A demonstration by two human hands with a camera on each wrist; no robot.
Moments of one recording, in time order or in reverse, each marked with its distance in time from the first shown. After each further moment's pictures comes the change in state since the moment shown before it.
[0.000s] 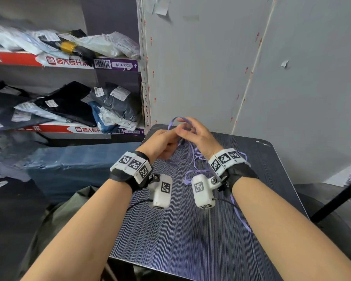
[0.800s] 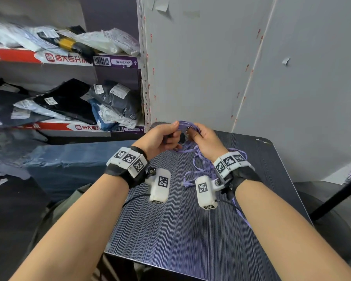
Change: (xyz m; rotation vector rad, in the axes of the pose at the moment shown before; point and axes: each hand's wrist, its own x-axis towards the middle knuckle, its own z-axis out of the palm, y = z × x) left_hand -0.002 0.006 -0.006 -0.136 -0.159 0.041; right_hand -0.003 0.021 -0.009 -0.215 0.110 0.027
